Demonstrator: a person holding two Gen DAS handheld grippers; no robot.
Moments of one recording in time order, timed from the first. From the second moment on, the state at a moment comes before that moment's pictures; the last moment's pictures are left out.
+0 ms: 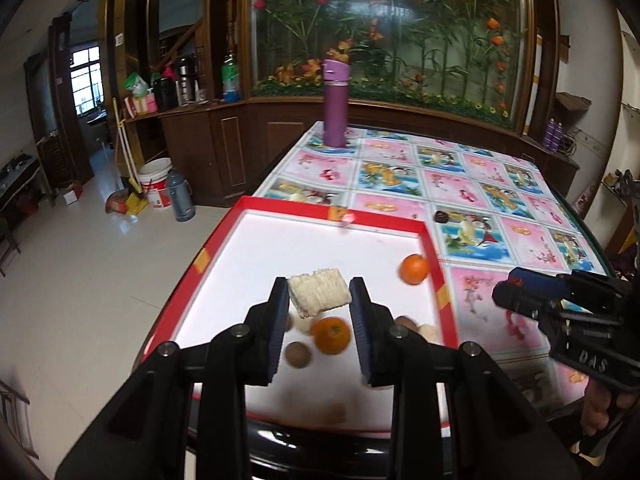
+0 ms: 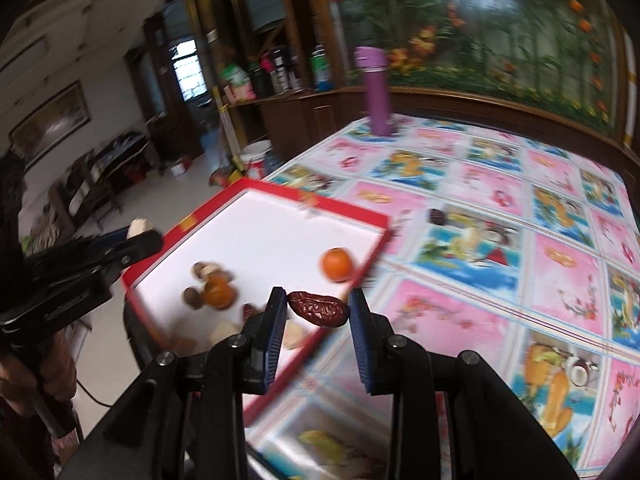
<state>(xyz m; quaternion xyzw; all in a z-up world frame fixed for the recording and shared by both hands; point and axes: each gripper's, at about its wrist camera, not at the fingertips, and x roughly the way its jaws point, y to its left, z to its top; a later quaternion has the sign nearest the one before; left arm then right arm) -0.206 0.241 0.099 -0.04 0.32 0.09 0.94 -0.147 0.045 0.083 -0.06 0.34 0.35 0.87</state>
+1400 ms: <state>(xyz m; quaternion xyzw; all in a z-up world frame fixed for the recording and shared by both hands) -0.192 0.243 0.061 -0.05 0.37 0.13 0.92 -0.149 0.109 0.045 -0.08 0.39 0.34 0.85</state>
